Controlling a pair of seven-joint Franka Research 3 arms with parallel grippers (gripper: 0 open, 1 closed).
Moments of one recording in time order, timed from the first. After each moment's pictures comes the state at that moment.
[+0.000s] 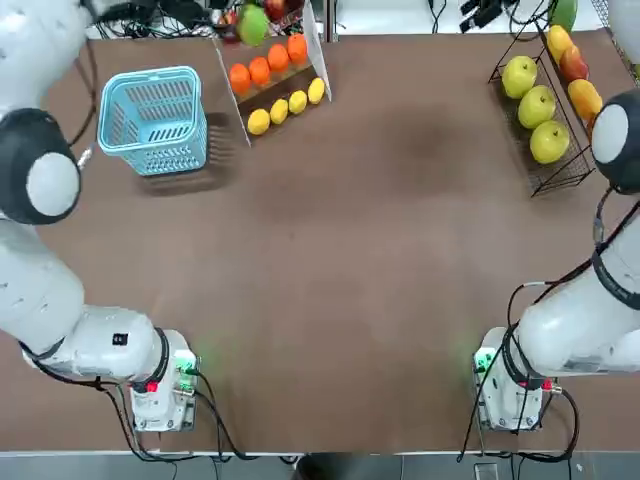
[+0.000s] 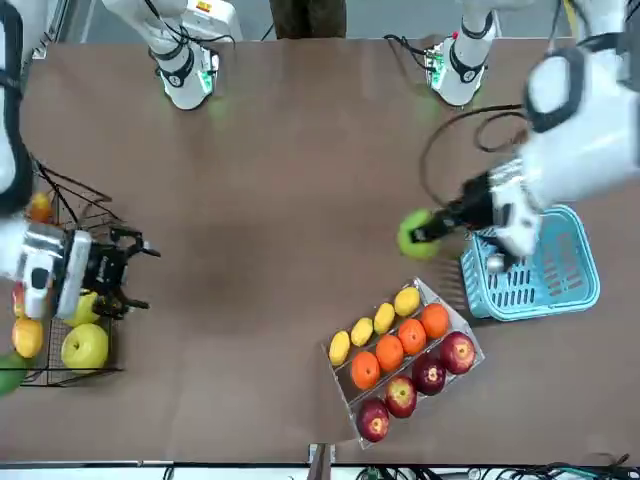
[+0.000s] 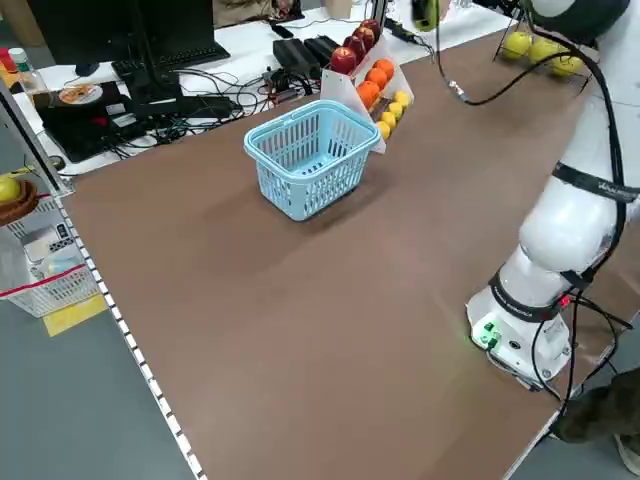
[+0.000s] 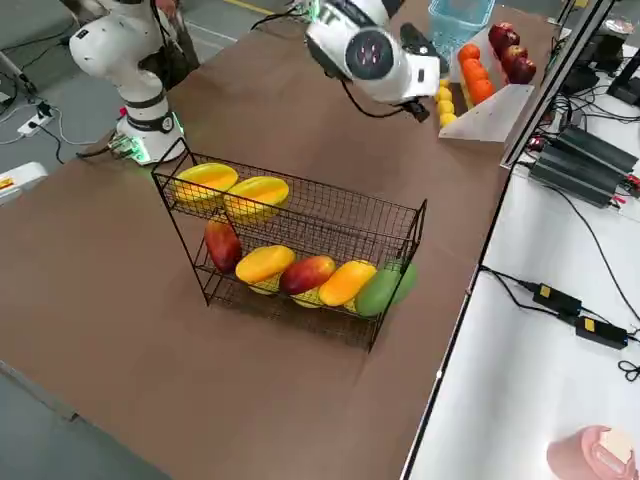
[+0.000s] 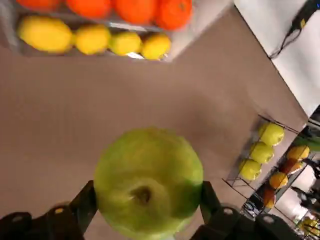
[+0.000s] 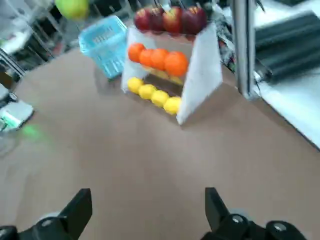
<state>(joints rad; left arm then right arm) -0.15 0.25 -0.24 -1.55 -0.60 1.98 -0.73 -0.03 0.42 -0.03 -1.54 1.00 1.76 -1.55</state>
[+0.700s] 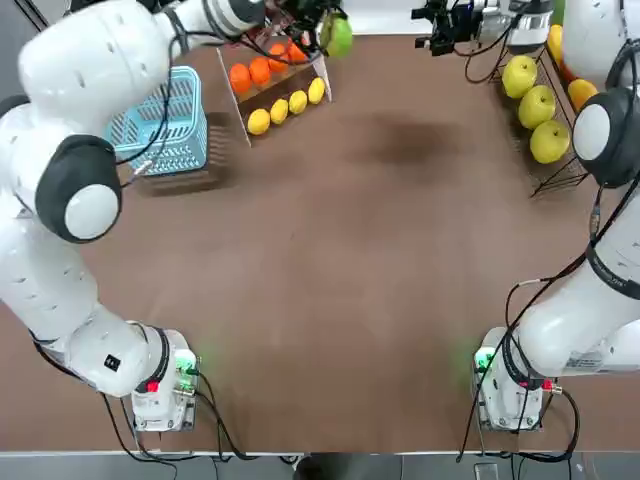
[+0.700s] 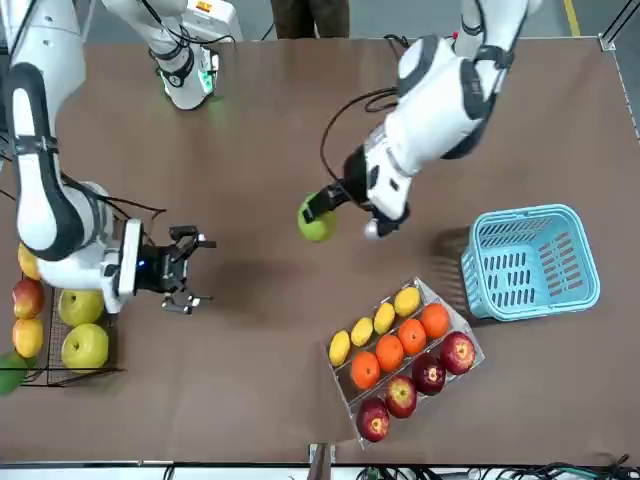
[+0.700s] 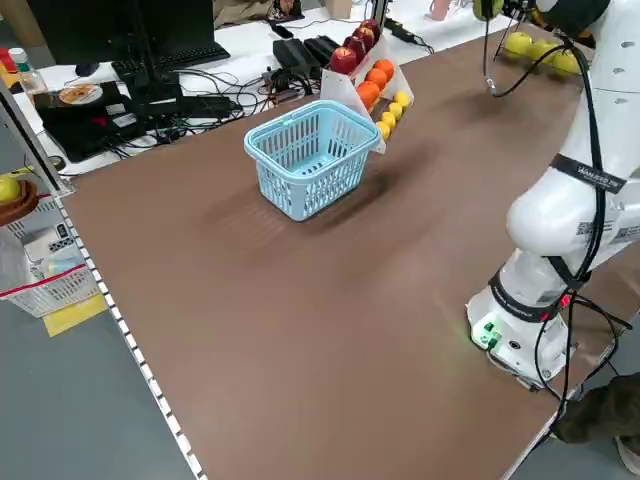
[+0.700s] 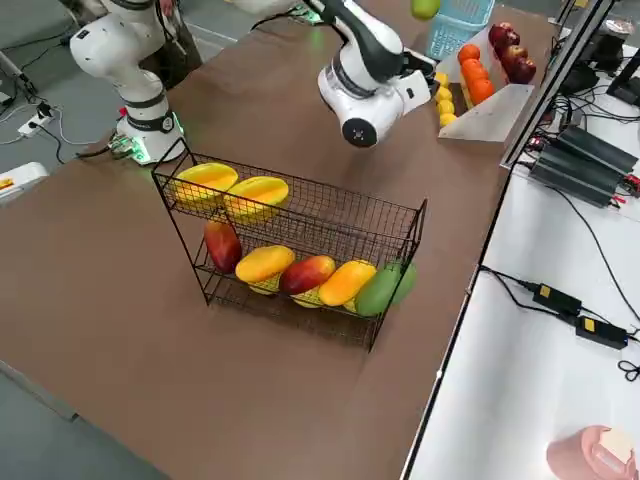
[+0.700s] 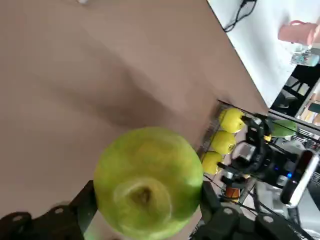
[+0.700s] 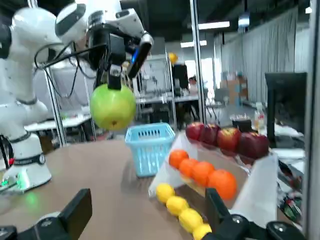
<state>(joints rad) -0.49 0.37 -0.24 -1.52 -0.60 2.39 -0.92 0.00 0.50 0.07 -1.74 1.59 1.66 -2.18</state>
